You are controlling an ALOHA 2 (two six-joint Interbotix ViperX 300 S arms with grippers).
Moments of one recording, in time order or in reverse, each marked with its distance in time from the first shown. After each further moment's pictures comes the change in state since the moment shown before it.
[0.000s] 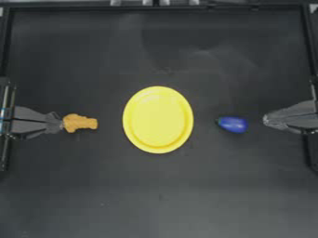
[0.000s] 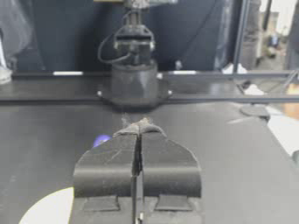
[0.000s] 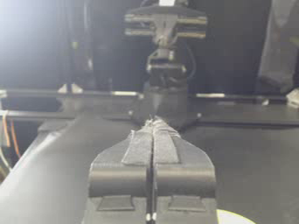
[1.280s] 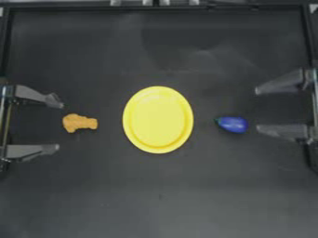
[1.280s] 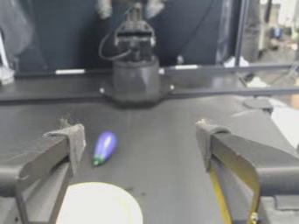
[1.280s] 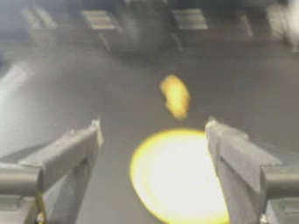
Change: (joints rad) left arm 0.008 -0.020 0.000 -0.002 0.038 0.035; right arm -0.178 0.029 -0.166 0.005 0.518 0.002
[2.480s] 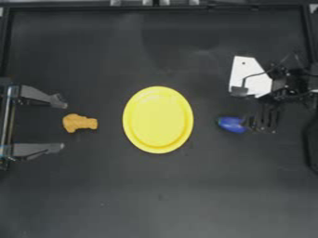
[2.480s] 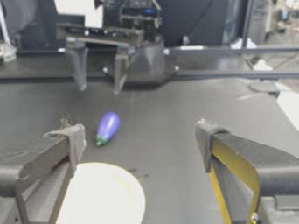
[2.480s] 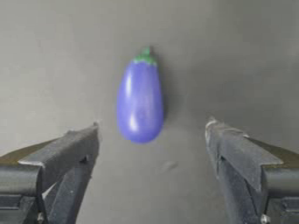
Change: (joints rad) left arm 0.038 0.023 0.000 -0.014 0.038 -0.005; right arm -0.107 0.569 -0.204 -0.020 0.548 0.002
